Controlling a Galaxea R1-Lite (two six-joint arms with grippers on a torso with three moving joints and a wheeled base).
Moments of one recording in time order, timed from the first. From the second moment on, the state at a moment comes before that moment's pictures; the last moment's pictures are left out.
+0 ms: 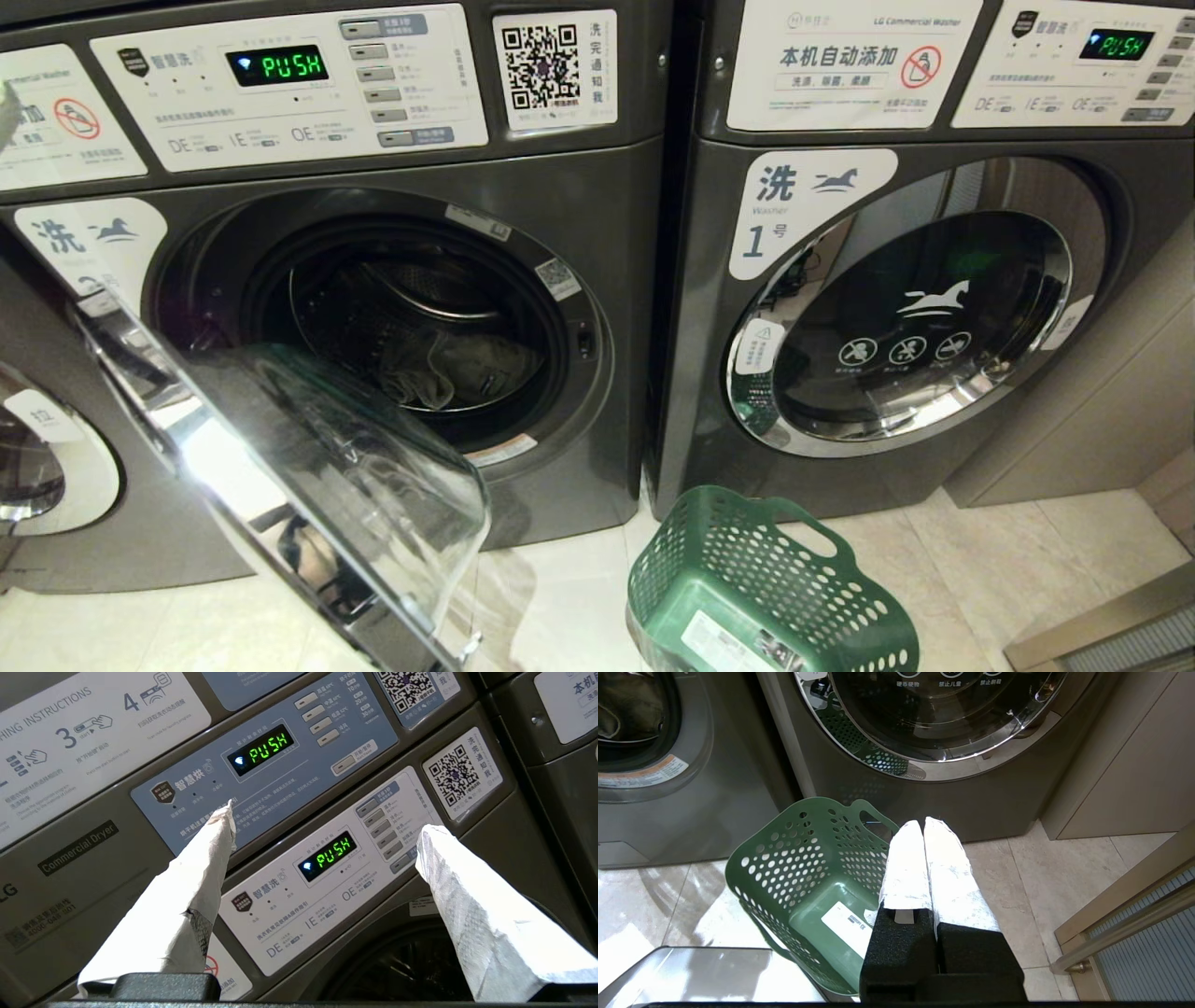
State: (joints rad) left arm 0.25 1.17 -0.58 -1.40 -0.61 0.27; right arm 0.00 0.00 0.00 0.00 0.00 0.01
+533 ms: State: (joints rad) left arm 0.24 1.16 -0.49 -1.42 -0.62 0.26; right arm 0.00 0.00 0.00 0.00 0.00 0.01
